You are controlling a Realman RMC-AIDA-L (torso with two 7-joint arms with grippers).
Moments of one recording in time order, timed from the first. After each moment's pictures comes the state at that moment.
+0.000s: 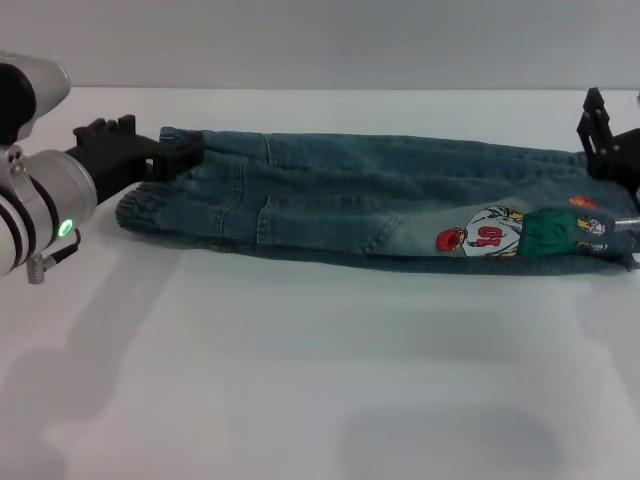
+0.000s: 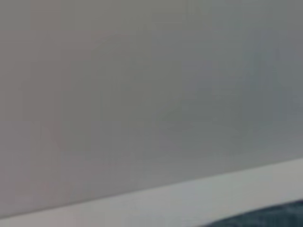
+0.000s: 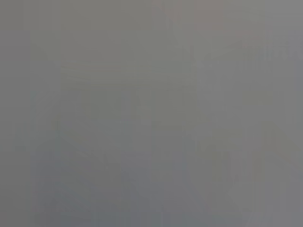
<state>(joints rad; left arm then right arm) -0.12 -2.06 -1.40 -1.42 2.54 -0.34 0.35 -0.03 2.07 1.09 1.14 -2.43 -0.62 -0.42</state>
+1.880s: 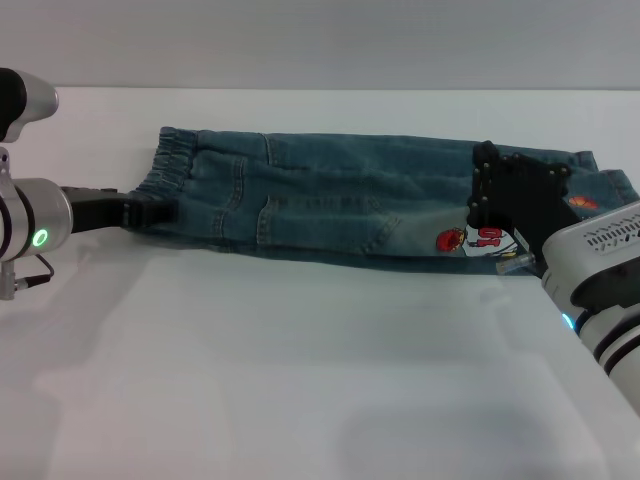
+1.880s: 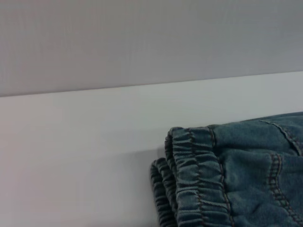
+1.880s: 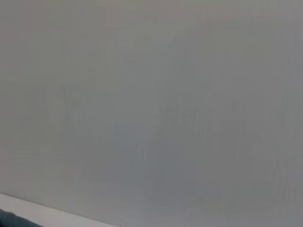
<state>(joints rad) -0.28 -2.06 -1.63 -1.27 2.53 -0.74 0.34 0.19 2.08 0.92 0.89 -2.43 -0.62 -0.37</state>
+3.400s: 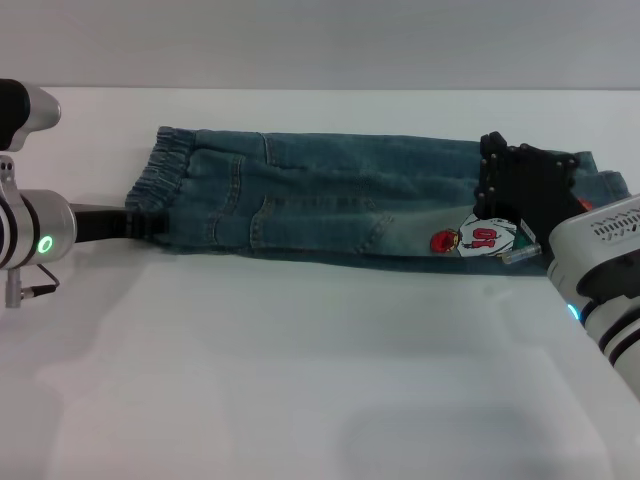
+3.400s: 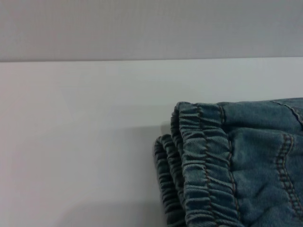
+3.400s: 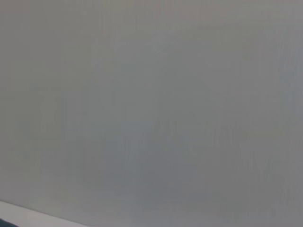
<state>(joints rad) -0.32 -2.06 -1.65 -1.19 2.52 -0.75 0.32 0.19 2.07 0.94 0.89 -2.43 -0.62 -0.37</state>
